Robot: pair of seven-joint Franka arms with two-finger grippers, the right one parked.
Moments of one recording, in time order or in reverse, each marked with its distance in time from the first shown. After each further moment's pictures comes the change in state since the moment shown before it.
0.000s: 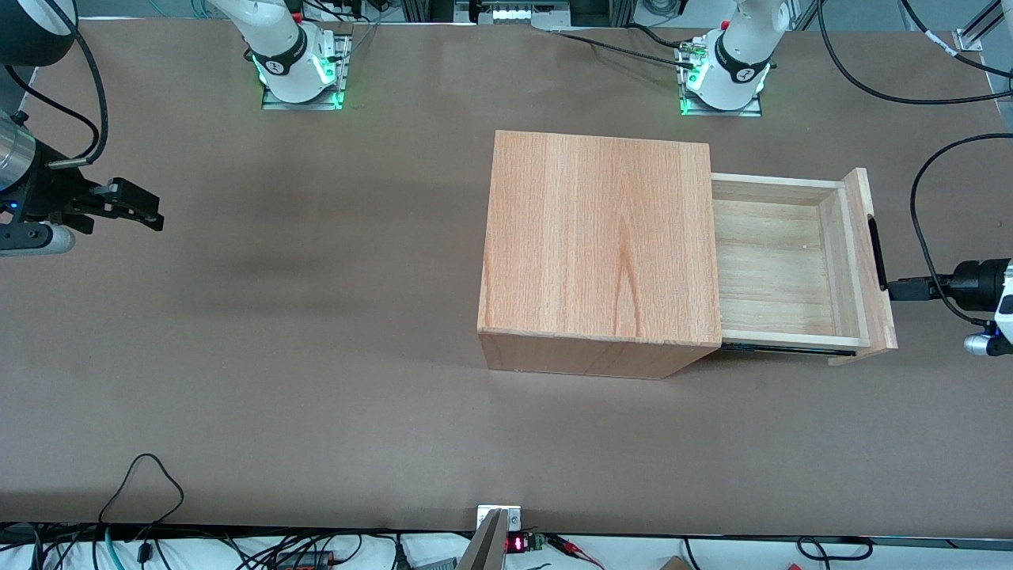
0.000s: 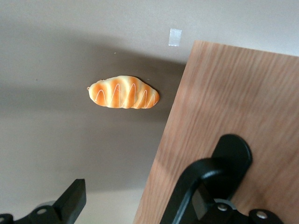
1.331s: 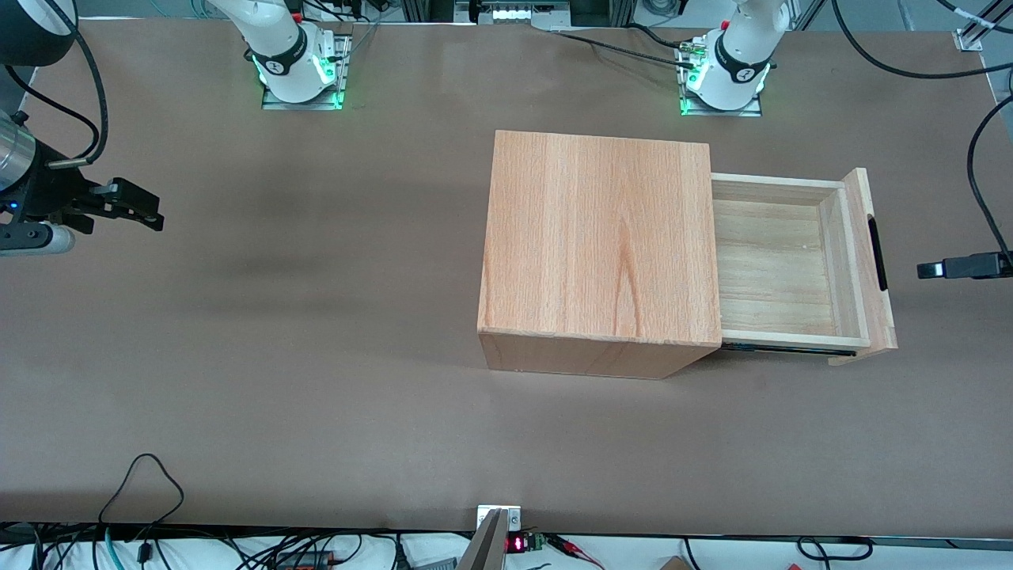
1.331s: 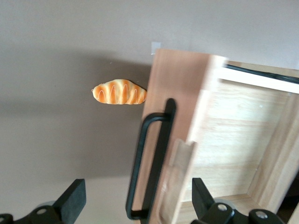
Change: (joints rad) arm 0.000 -0.065 -0.020 0.197 0.036 -0.163 0.000
